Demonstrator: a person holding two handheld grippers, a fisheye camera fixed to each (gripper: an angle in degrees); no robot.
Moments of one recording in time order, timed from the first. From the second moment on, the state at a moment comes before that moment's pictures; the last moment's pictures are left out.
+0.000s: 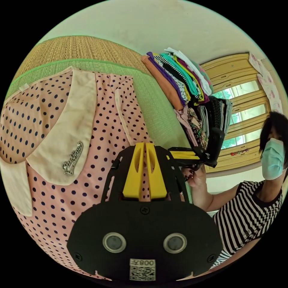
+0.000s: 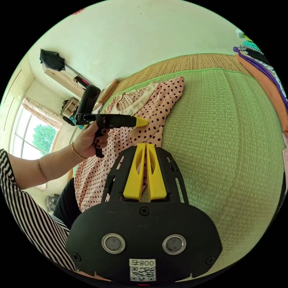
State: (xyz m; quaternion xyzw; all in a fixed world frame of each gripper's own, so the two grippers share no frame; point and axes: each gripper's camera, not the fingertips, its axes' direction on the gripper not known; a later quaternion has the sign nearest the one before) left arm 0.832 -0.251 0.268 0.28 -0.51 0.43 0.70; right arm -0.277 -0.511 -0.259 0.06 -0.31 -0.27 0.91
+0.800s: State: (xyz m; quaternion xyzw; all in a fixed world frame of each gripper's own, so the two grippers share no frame) left arm 0.520 0.151 0.061 0.61 -0.41 0.34 0.59; right arm -0.315 -0.539 -0.326 0.08 -0.37 -0.24 0.89
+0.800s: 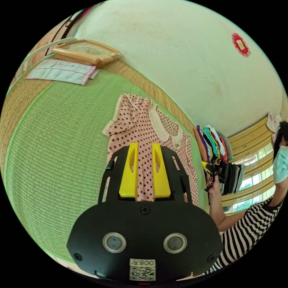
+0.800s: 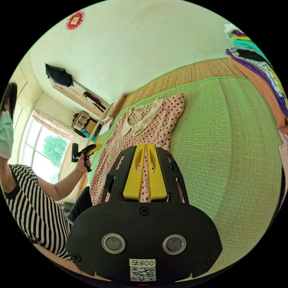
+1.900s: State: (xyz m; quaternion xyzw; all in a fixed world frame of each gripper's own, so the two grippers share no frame) left arm 0.271 0.217 -0.151 0.58 -0.27 0.42 0.64; right arm -0.917 -0.551 -0.345 -0.01 -0.18 -0.51 0.84
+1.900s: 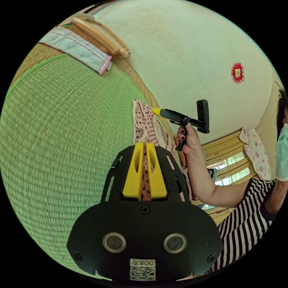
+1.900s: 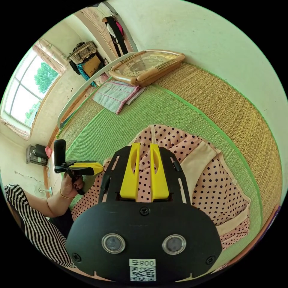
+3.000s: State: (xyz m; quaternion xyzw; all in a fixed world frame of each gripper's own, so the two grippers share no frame) left arm 0.235 0.201 -0.191 0.58 -0.26 0.43 0.64; right arm -1.070 -0.516 -0.334 0.03 -0.01 -0.55 0.84
